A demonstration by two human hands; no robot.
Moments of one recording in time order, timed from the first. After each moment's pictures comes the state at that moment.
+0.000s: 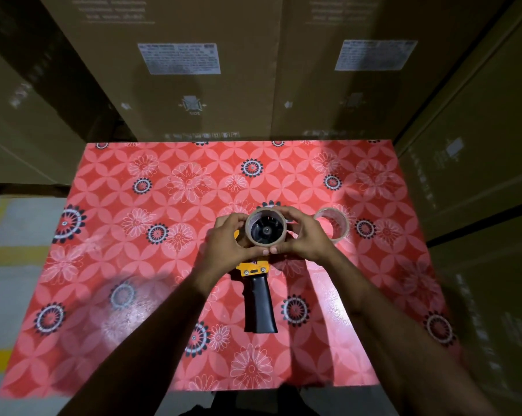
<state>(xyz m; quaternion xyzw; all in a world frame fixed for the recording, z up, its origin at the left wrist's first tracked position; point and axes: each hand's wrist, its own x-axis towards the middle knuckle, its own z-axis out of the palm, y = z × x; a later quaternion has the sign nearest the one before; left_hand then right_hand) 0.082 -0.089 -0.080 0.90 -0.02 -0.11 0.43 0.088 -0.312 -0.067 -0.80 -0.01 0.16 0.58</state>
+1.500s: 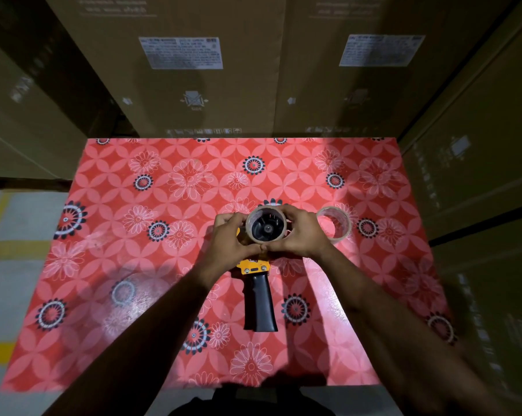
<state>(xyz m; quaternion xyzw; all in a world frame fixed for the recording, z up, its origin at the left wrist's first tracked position) 0.088 -0.090 -0.084 0.91 -0.02 -0.13 0.40 0.100 -0.299 -0.065 -0.87 -0.04 0.13 0.47</state>
